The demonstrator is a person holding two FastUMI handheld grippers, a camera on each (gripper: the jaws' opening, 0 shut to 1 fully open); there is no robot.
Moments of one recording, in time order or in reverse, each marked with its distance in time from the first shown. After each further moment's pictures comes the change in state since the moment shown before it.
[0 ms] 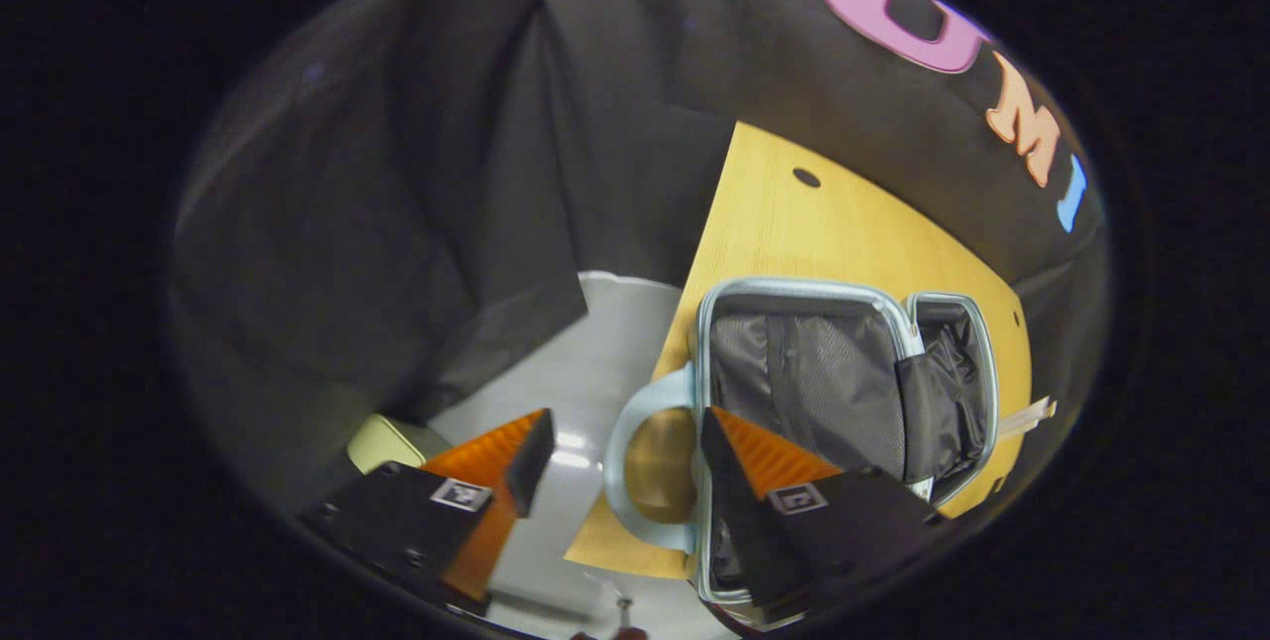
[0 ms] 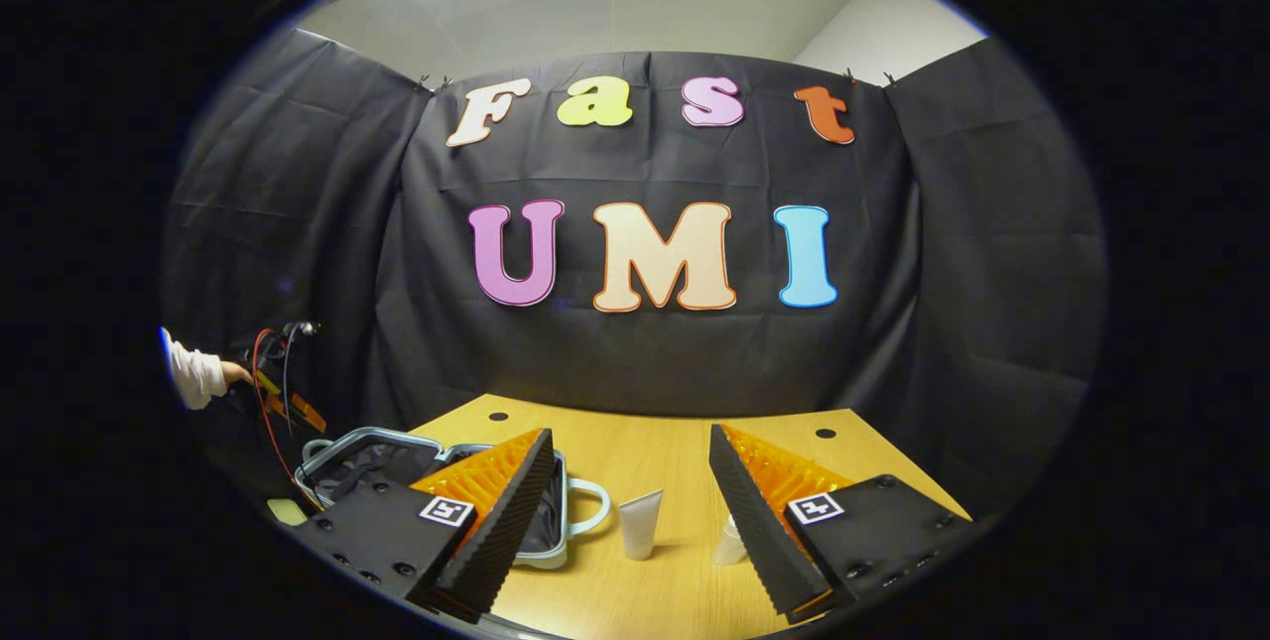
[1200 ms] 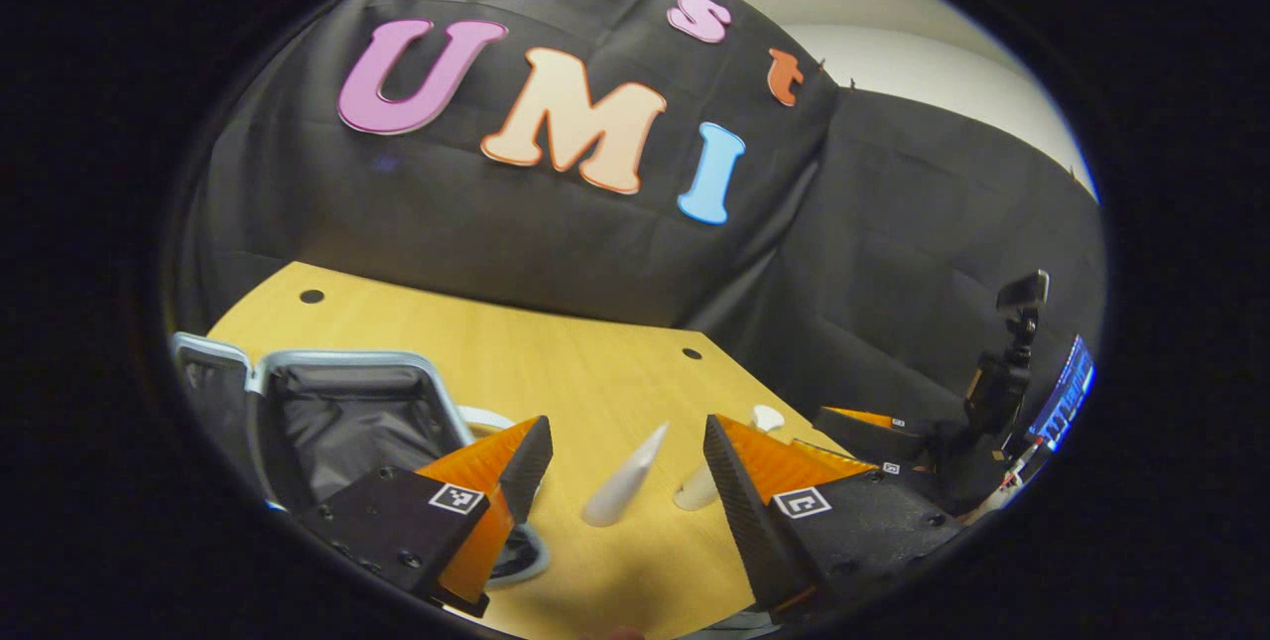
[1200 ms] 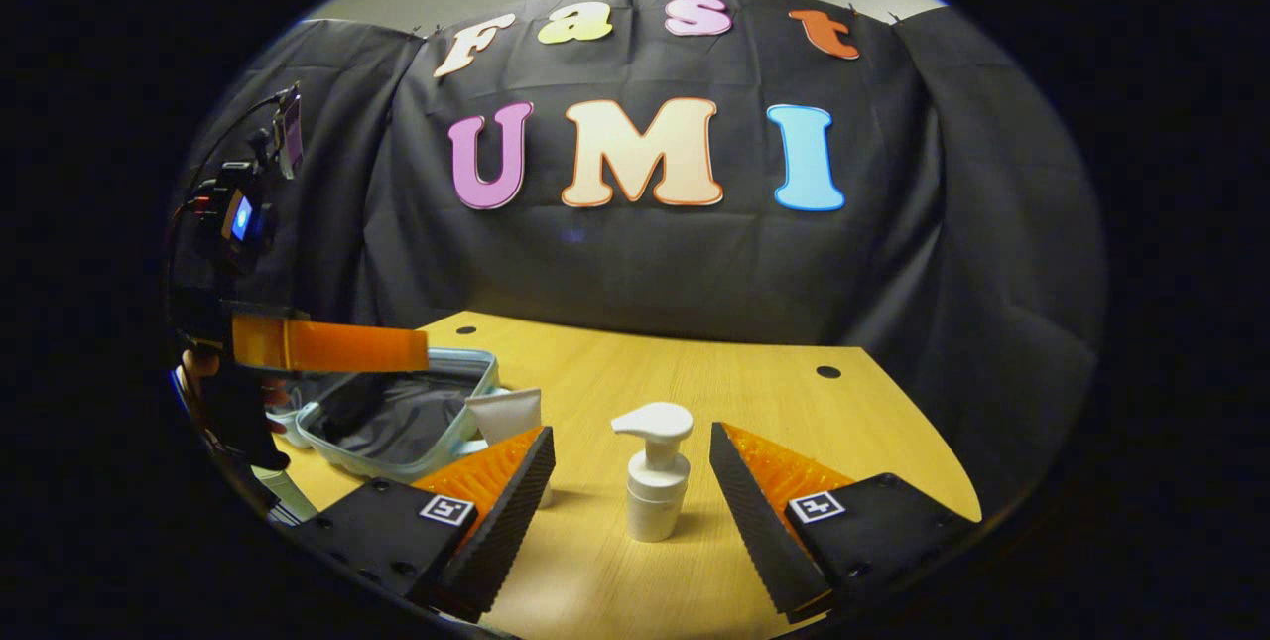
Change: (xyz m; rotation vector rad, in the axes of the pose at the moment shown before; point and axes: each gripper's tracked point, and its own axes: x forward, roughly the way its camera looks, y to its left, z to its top) left arm -0.111 -0.586 -0.089 0.201 -0.481 -0.792; right arm 0.081 -0.118 -0.171 -0.029 0.206 0.095
